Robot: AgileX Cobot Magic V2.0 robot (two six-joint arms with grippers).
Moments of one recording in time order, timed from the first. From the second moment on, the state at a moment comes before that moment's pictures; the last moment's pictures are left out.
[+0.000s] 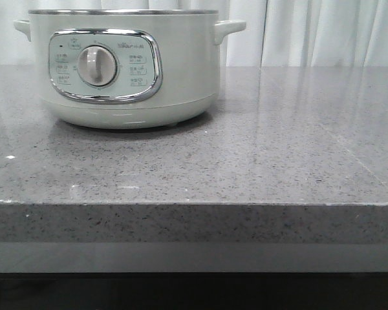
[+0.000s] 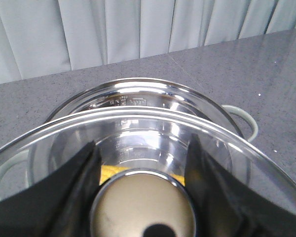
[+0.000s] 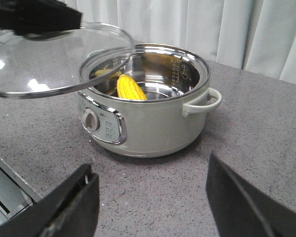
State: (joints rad) left arm -0.46 1.23 -1.16 -0.06 0.31 0.04; right arm 0.54 0.61 -0.73 0.20 0.37 -0.16
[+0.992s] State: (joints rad) left arm -0.46 1.71 -1.54 -0.06 0.26 0.04; right arm 0.54 0.61 -0.73 0.20 0.37 -0.16
